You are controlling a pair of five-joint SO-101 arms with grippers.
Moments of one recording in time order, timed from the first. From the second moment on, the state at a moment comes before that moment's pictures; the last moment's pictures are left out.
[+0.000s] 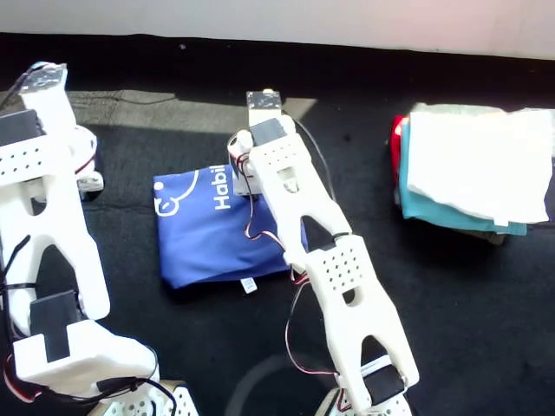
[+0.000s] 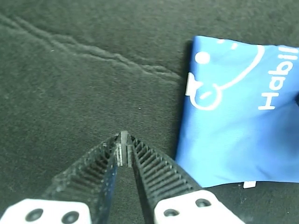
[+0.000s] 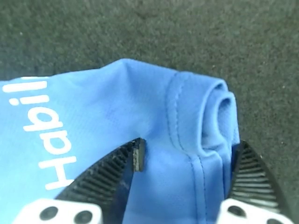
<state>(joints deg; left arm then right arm) -26.2 1.1 -4.7 86.2 -2.9 -31.7 63.4 -61.8 89.1 -20.4</state>
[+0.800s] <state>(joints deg) -28.8 1.1 -4.3 86.2 -2.9 -18.4 58.5 -75.6 100.4 -5.5</state>
